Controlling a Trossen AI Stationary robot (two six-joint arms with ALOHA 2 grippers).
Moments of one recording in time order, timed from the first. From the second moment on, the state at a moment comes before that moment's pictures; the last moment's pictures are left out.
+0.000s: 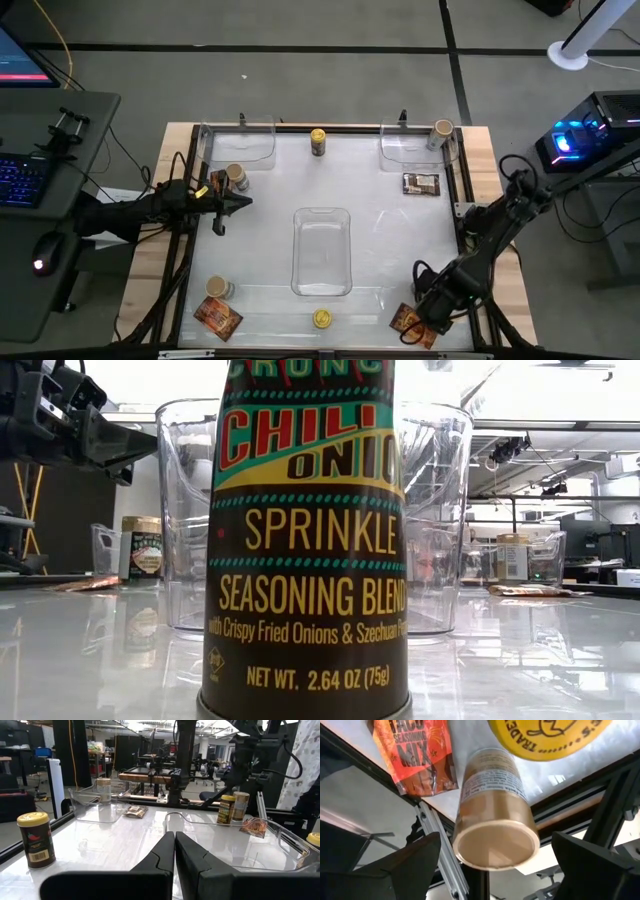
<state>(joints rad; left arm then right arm) 0.11 0.00 0.01 0.01 0.03 -0.05 0.85 1.58 1.20 -1.17 -0.42 1.52</state>
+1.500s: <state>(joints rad) 0.11 0.00 0.01 0.01 0.03 -0.05 0.85 1.66 1.24 -1.22 -0.63 1.43</state>
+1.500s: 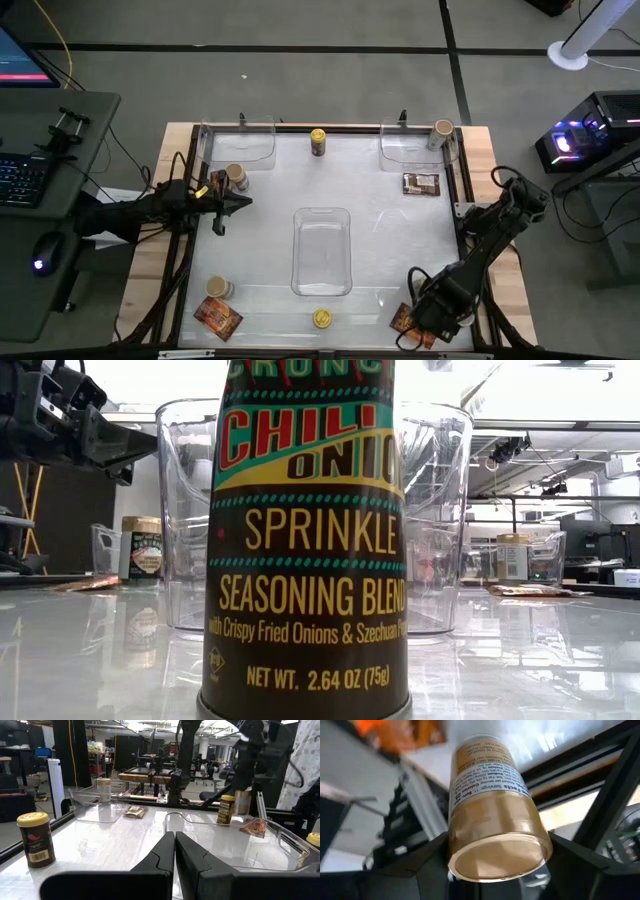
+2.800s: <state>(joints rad) 0.11 0.00 0.01 0.01 0.03 -0.05 -0.83 1.63 1.72 -1.57 0.23 0.57</state>
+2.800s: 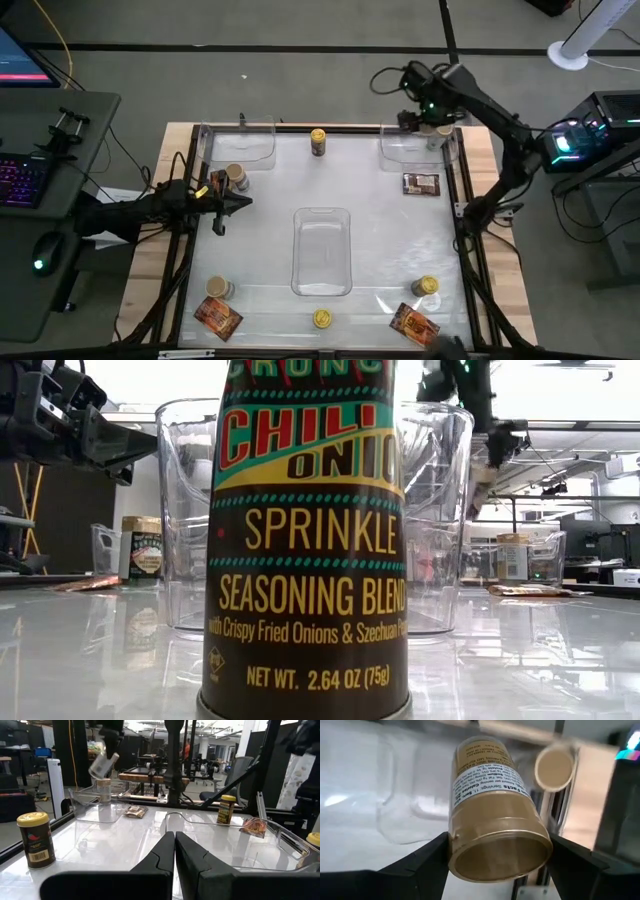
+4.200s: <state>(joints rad) 0.11 0.00 0.01 0.01 0.03 -0.05 -1.06 1.94 1.69 -1.47 0.11 0.43</state>
